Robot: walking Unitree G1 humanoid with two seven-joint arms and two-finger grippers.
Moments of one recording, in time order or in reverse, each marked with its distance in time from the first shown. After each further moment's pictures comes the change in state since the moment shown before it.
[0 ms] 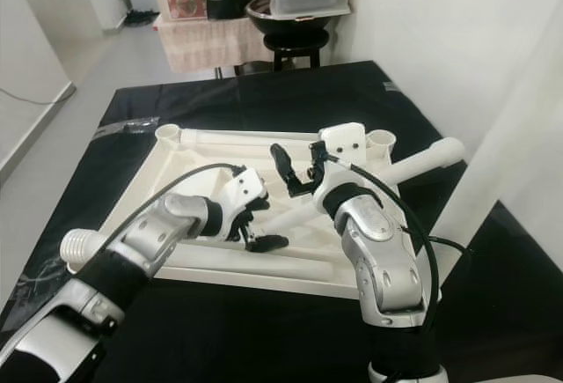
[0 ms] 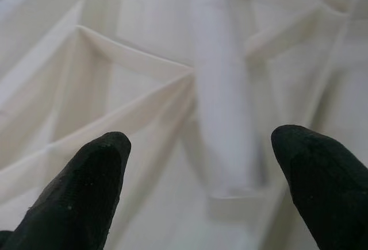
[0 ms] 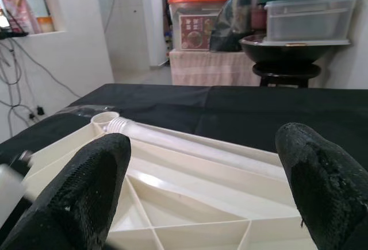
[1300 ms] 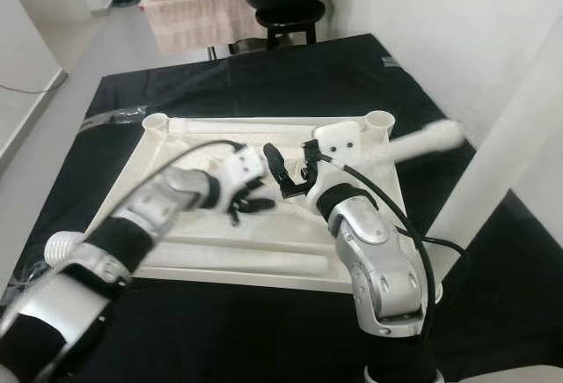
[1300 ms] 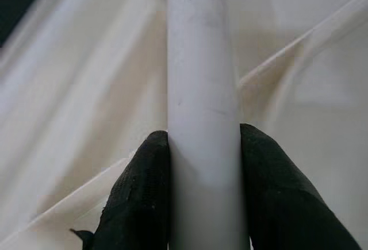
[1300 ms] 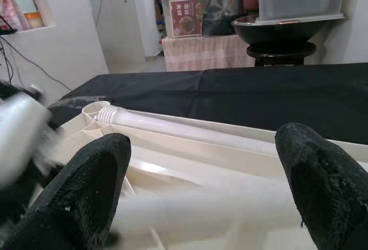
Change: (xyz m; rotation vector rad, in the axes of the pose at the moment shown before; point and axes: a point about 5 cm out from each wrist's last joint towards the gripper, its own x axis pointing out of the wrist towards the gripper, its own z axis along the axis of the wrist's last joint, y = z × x) left arm -0.029 0.053 0.003 0.189 0.045 0.162; right arm -0.006 0.011 0.008 0.007 -0.002 0.003
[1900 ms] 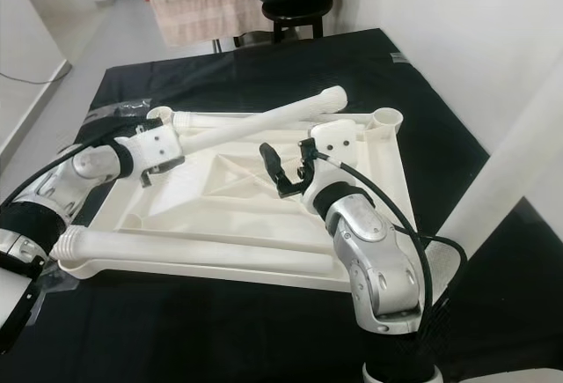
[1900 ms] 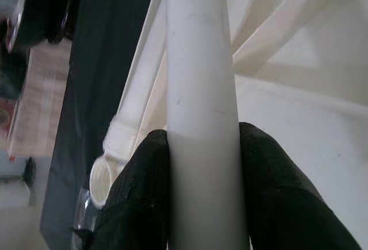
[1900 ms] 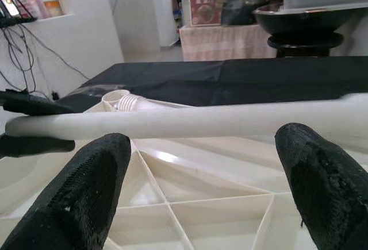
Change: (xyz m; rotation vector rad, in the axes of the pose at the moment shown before) left arm -0.057 0.046 -0.034 0.397 0.041 0.240; right arm 0.000 0.004 -0.002 0.008 0.025 0.029
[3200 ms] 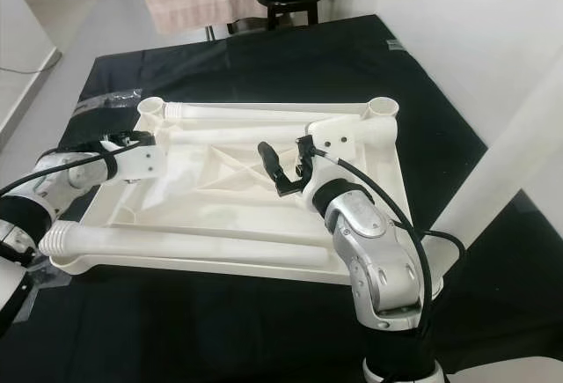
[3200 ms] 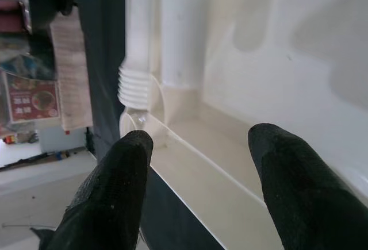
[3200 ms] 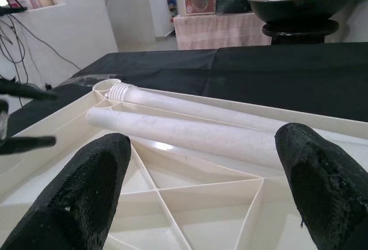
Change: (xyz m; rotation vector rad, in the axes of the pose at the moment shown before) left arm -0.001 0.002 -0.026 0.232 0.223 0.098; right arm -0.001 0.000 0.000 -0.002 0.014 0.001
